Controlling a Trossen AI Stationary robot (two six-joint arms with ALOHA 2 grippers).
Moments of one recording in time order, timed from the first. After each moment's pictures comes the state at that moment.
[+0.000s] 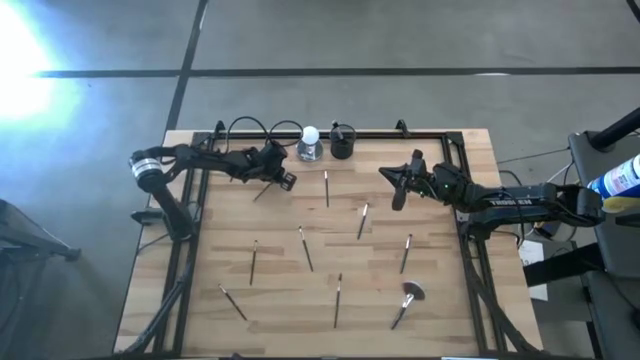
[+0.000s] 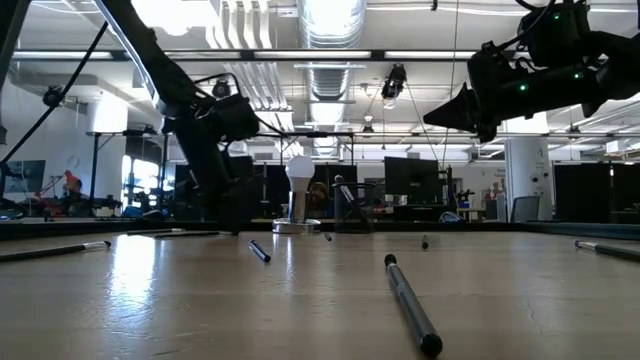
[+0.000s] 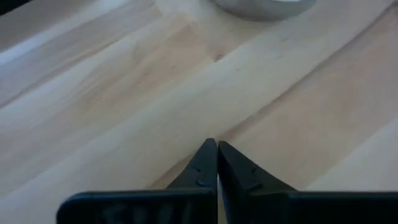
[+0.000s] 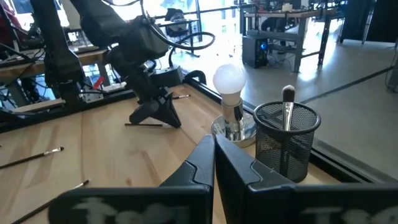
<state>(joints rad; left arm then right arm) 0.57 1.64 0.78 -0.12 -0.18 -0.37 -0.37 0.99 0.22 0.67 0.08 0.13</state>
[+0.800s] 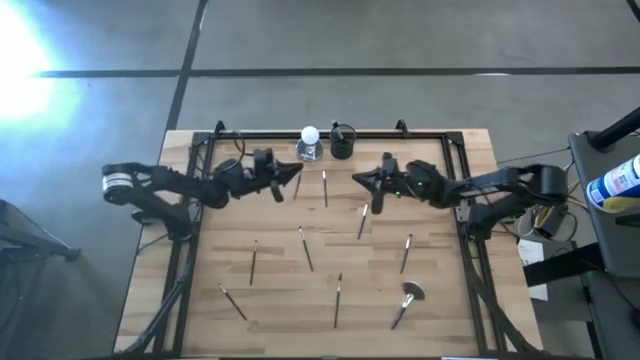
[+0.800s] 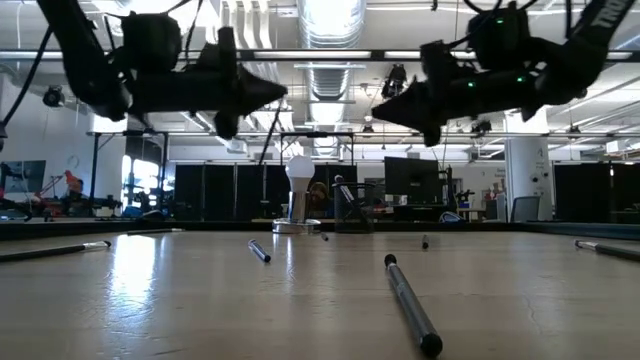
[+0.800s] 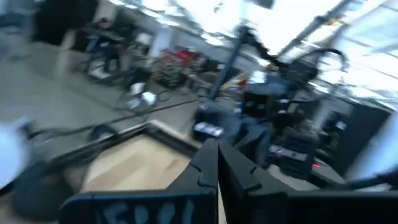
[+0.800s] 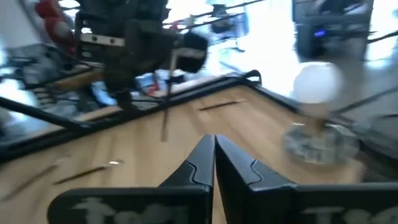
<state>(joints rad) 0.34 1.42 0.41 1.23 0.08 -0.41 -0.29 1.42 0.44 0.91 -0.07 0.26</state>
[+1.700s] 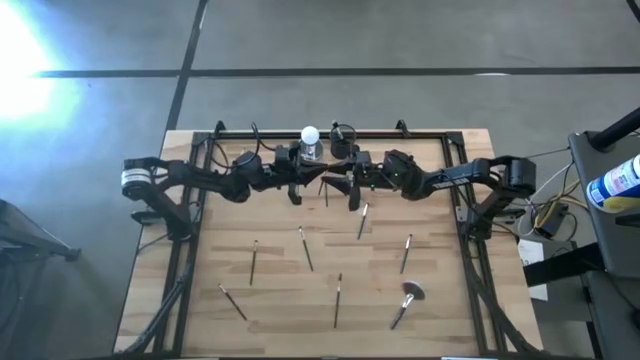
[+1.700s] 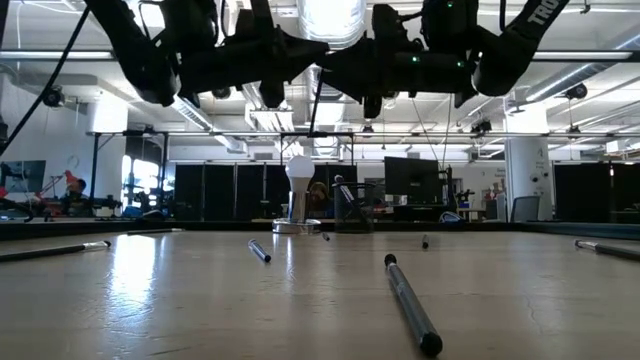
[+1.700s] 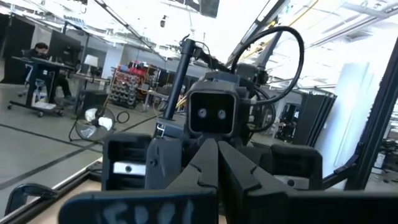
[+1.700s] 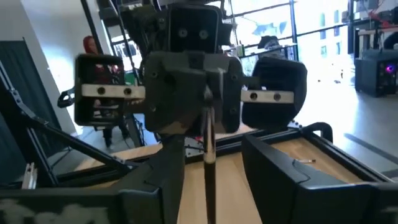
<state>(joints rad) 0.29 1.56 0.67 1.23 0.20 -0.32 -0.27 1.64 0.75 0.98 -0.21 0.25</state>
